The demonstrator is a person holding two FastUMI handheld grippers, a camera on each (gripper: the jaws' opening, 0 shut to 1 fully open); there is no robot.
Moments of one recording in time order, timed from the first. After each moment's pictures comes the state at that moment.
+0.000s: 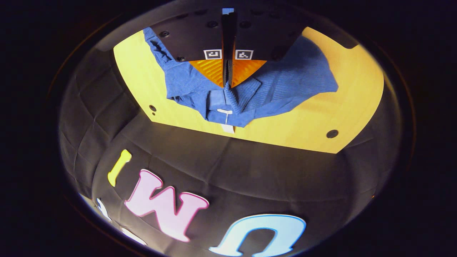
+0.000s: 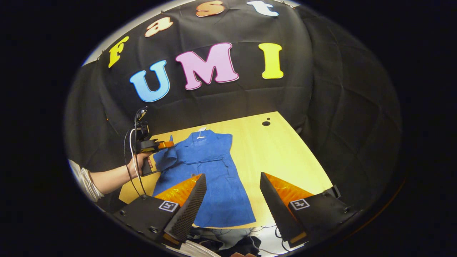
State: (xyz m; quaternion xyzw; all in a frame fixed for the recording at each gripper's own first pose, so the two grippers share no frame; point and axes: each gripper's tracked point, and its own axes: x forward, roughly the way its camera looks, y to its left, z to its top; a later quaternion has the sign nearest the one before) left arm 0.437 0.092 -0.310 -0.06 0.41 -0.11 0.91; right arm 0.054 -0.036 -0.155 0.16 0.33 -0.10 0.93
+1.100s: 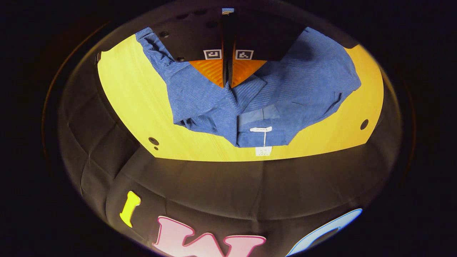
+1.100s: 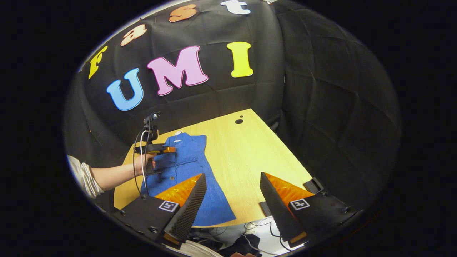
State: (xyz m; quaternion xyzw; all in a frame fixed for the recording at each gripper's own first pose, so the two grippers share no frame) left arm 0.463 -0.014 -0.373 0.05 0.48 -0.15 0.86; right arm 0.026 -0.091 -0.165 0.17 0.33 -0.18 0.91
